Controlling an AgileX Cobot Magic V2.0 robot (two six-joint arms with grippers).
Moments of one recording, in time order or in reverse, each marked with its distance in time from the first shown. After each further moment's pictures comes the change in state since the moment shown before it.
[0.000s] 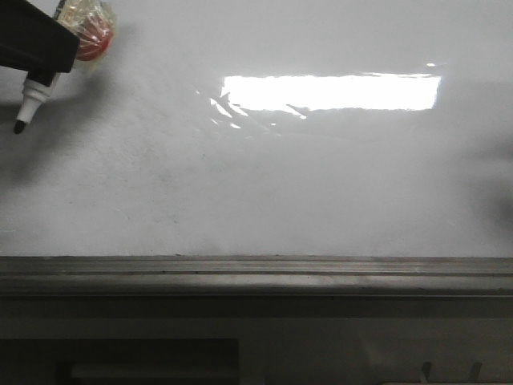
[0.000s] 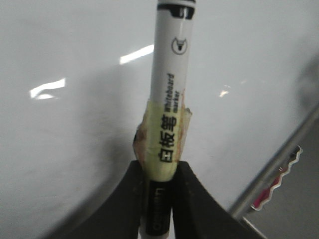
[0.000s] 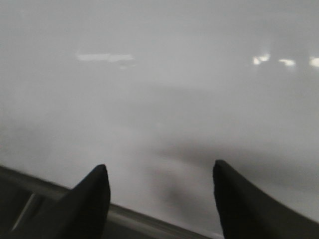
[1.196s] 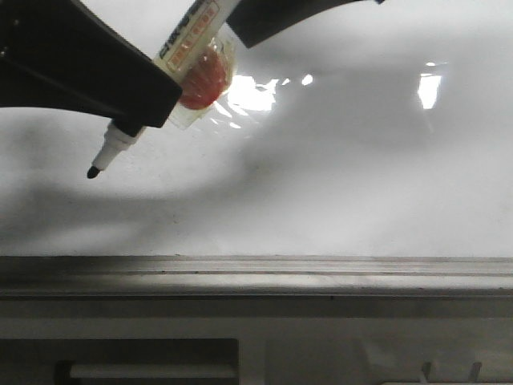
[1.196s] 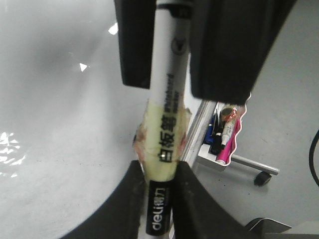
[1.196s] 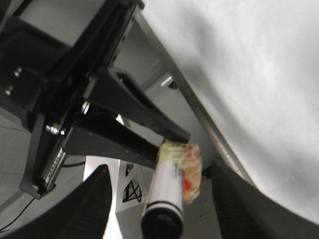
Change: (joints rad) left arm -0.433 0.022 -0.016 0.204 -0.215 0.018; right arm 0.336 0.737 -0.694 0.268 0.551 -0.242
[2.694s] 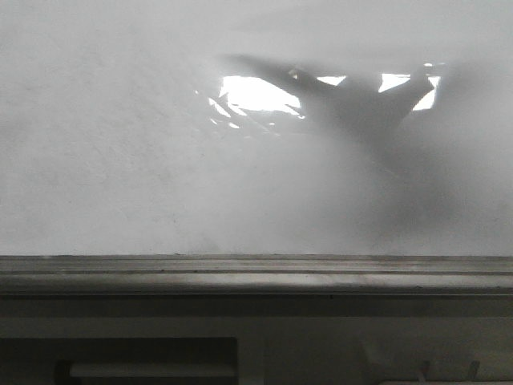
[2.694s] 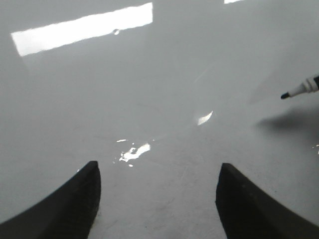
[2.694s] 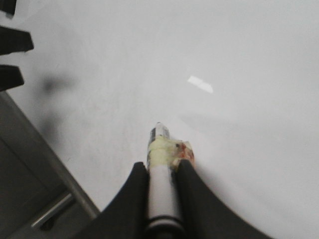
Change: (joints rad) left arm 0.517 -0.359 0.079 -0.087 0.002 -0.077; right arm 0.015 -0.461 0.408 -0.036 -0.725 -0.108
